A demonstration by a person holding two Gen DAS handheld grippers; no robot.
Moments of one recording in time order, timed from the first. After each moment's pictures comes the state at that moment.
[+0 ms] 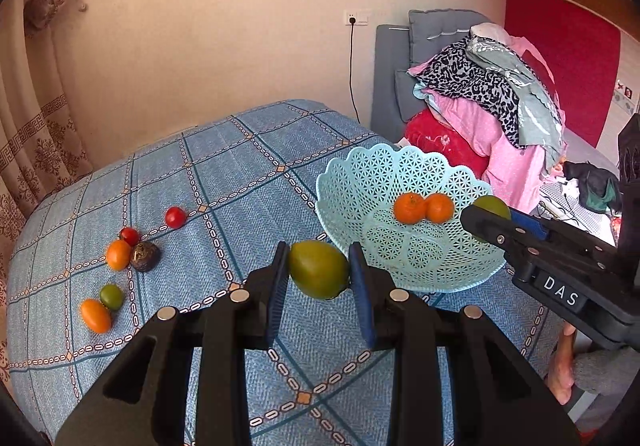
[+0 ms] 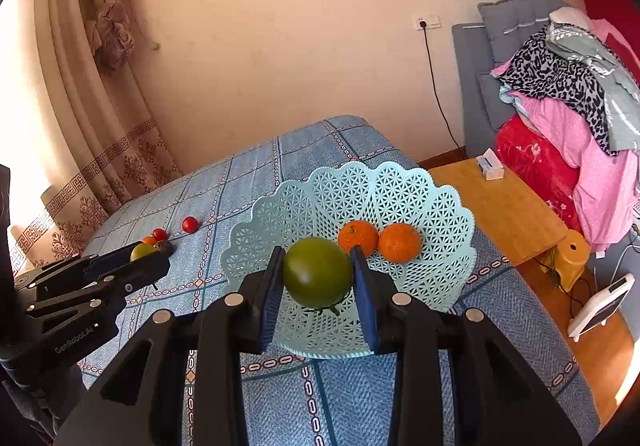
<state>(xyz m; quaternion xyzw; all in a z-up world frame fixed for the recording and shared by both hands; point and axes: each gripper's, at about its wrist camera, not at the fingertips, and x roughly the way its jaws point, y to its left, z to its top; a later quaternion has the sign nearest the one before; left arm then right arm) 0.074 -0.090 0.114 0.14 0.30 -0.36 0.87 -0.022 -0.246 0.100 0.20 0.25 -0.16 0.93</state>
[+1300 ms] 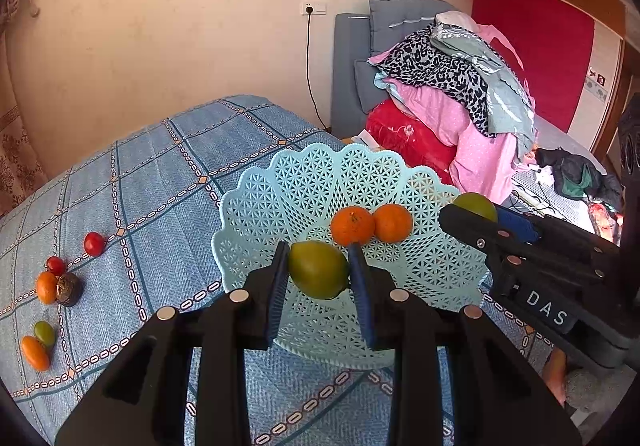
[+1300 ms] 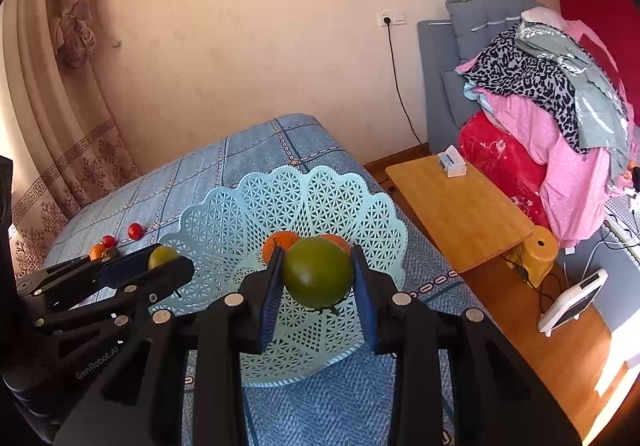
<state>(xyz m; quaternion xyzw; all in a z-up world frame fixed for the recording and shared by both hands) 0.084 -0.162 0.087 0.15 0.32 -0.42 0.84 -0.017 -0.289 0.088 0.19 0.27 -0.22 0.92</state>
